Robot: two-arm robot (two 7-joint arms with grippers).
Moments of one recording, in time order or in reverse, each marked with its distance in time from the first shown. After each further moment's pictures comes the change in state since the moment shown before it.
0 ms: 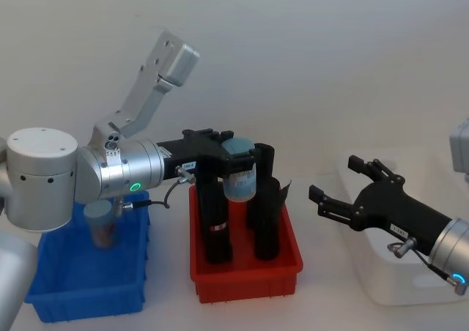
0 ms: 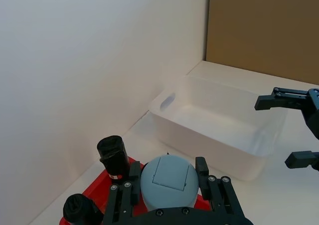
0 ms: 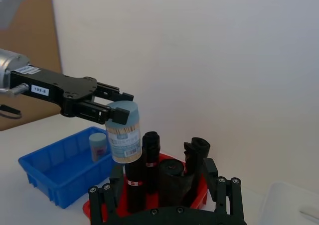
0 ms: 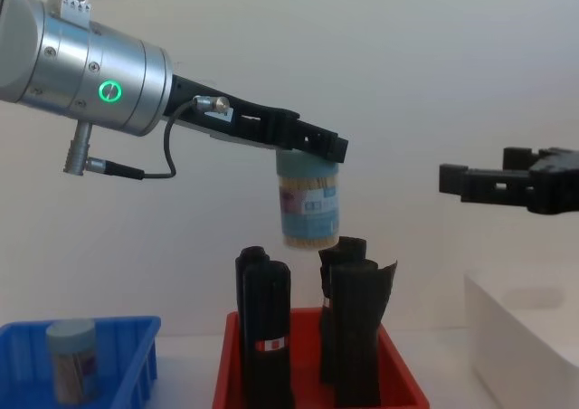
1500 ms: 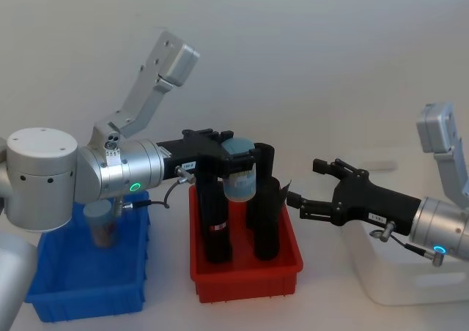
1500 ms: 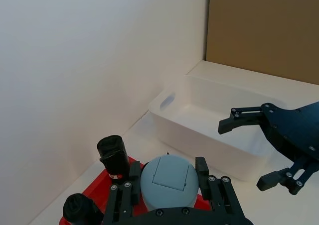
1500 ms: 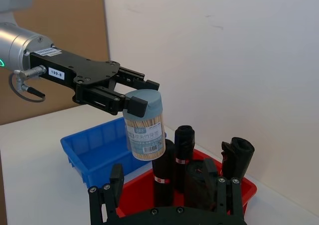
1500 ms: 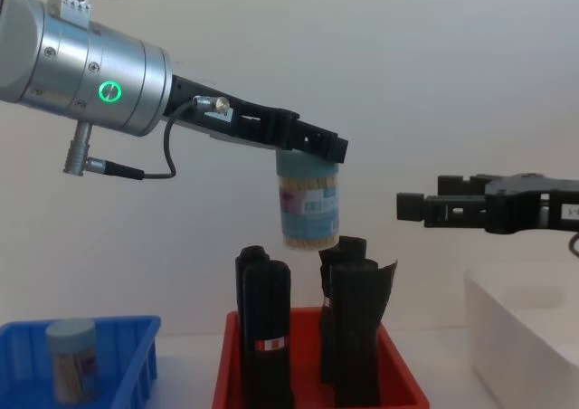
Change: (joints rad) left arm 0.000 0.000 0.000 0.000 0.000 0.000 -0.001; right arm 0.237 -0.040 -0.040 0.317 0.005 -0.014 0.349
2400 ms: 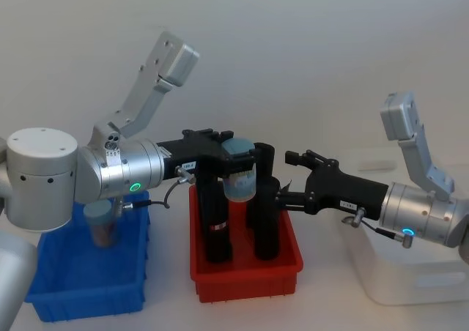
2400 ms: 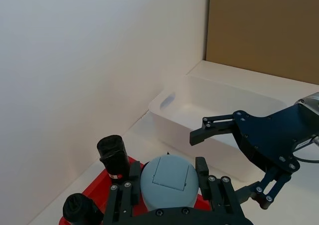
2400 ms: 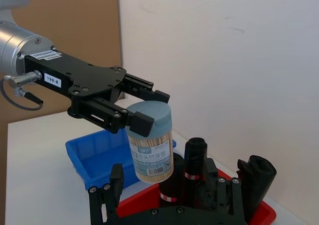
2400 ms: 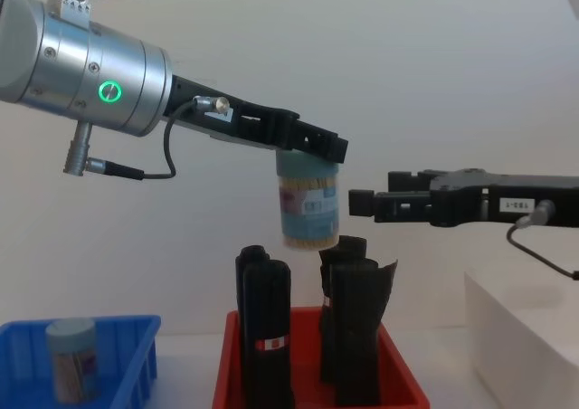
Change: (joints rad) left arm 0.000 0.000 0.000 0.000 0.000 0.000 0.000; right arm 0.133 -0.073 -0.056 0.165 -0.045 -0.048 0.067
